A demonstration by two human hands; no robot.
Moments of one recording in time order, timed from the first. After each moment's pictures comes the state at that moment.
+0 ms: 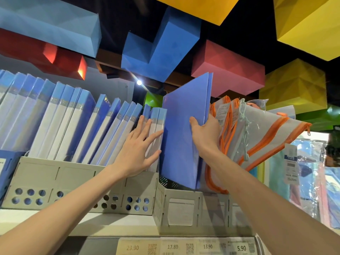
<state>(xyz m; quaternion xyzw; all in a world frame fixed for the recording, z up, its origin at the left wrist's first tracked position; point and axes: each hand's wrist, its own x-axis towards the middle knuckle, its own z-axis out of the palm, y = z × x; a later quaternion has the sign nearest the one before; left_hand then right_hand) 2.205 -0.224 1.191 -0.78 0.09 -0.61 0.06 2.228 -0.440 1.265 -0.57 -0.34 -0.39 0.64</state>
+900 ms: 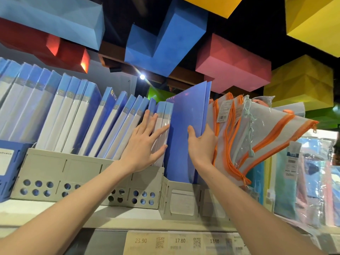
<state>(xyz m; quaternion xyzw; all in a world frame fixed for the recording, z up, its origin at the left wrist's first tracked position) 2.207 -0.222 1.188 -0.78 0.08 -0.62 0.06 2.239 -0.407 1.219 -0.59 -0.29 -0.46 0.59</state>
